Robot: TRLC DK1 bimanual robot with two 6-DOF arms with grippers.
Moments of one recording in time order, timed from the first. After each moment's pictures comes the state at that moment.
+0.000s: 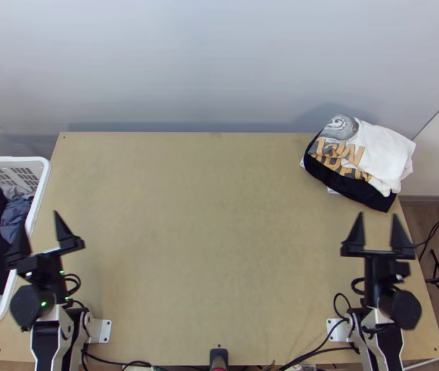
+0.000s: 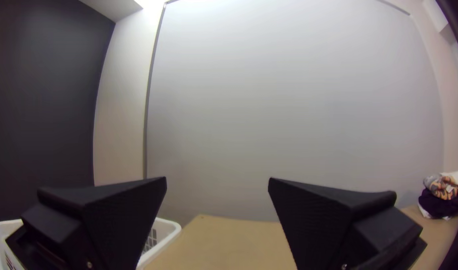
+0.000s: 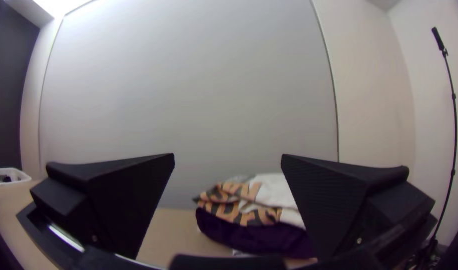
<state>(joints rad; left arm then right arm) 0.12 0.01 0.12 0.22 -0.23 0.03 0.06 0.00 0.03 0.33 0.10 0.02</state>
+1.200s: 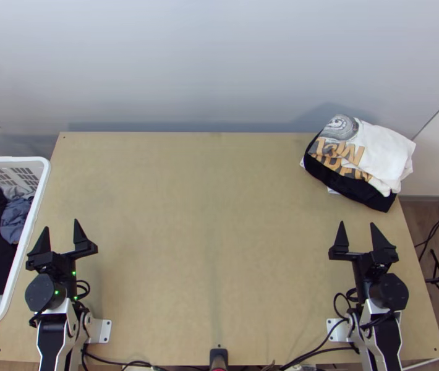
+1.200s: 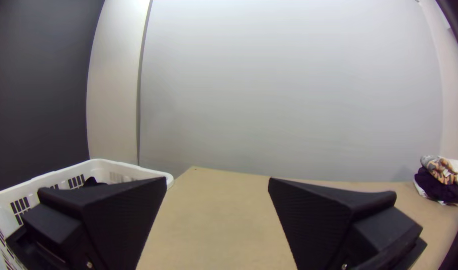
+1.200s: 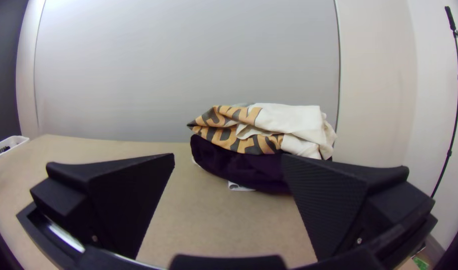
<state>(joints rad) 0.10 0.00 0.00 0.05 -0.21 -0.06 0.05 0.00 0.01 0.01 0.10 0.02</state>
